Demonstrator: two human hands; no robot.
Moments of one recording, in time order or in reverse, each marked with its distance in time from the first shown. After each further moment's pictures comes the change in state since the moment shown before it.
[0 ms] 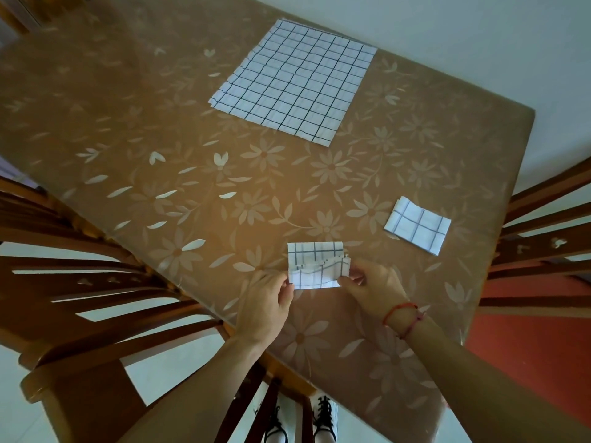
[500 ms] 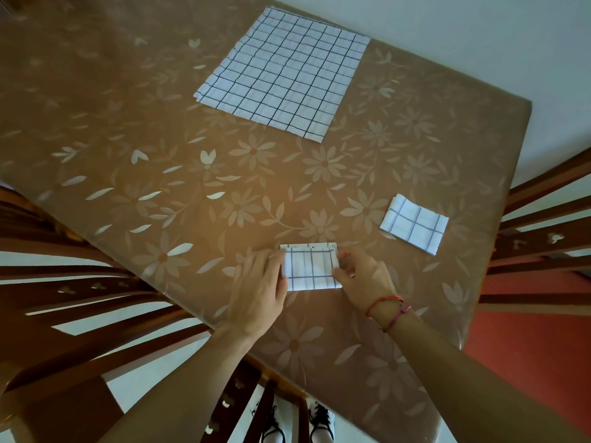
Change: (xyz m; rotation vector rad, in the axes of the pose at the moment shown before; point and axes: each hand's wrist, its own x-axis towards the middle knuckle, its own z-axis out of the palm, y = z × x) left_hand 0.028 -0.008 0.004 0.191 -0.001 0.179; right_hand 0.018 -0.002 0.010 0.007 0.041 0.126
